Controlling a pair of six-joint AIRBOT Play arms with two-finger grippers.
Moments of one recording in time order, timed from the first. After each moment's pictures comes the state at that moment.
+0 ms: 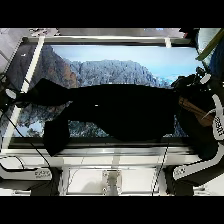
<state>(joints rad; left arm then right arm) 0.41 -1.47 1.08 1.35 -0.56 -1.65 -0.35 -1.67 1.41 -1.36 0.98 1.58</state>
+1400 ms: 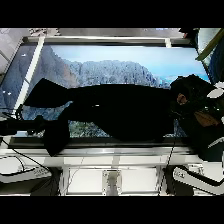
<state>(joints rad) 0.71 -1.41 0.71 0.95 -1.10 -0.99 -0.36 -1.24 0.97 -0.99 1.41 1.27</state>
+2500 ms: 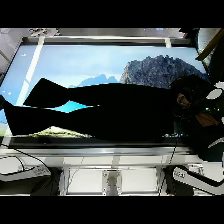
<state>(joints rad) 0.82 -1.40 1.24 1.14 -1.02 -1.19 -0.36 -1.24 0.97 -1.17 1.42 1.30</state>
